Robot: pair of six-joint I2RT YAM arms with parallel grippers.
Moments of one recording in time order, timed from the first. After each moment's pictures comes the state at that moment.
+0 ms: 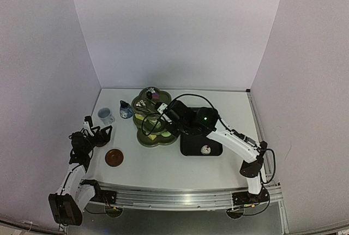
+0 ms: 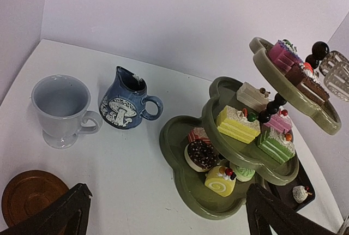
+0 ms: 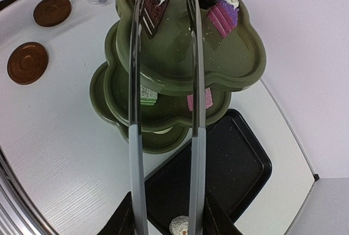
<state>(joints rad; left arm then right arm) 0.09 0.82 0.36 0.22 0.47 -0.34 1.10 2.03 2.37 -1.19 0.40 -0.05</state>
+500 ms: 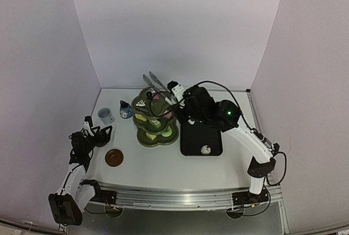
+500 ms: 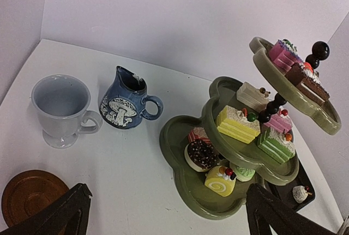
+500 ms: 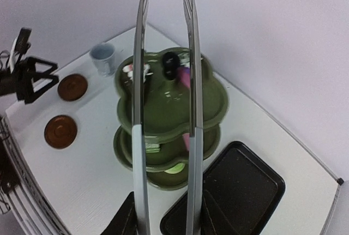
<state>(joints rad) 0.09 0.82 0.36 0.22 0.47 -0.34 1.06 1.94 2.46 -1.11 0.31 0.06</state>
